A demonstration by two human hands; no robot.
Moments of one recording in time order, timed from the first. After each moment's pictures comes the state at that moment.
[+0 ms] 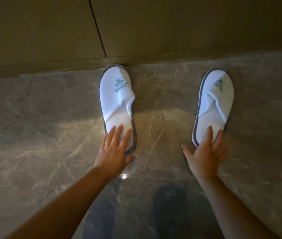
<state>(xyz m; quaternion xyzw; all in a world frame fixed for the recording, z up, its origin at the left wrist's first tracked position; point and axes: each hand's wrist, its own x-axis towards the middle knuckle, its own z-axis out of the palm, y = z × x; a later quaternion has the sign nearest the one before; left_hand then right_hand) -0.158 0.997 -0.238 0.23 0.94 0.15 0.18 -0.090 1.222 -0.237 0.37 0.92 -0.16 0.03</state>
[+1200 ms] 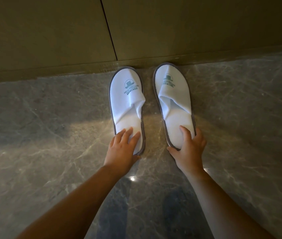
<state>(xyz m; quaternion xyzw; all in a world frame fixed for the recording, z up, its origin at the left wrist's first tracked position) -0.167 1.001 -0.236 0.21 0.94 0.08 0.25 -0.122 1.184 -0.248 0.27 0.91 -0.30 0.06</state>
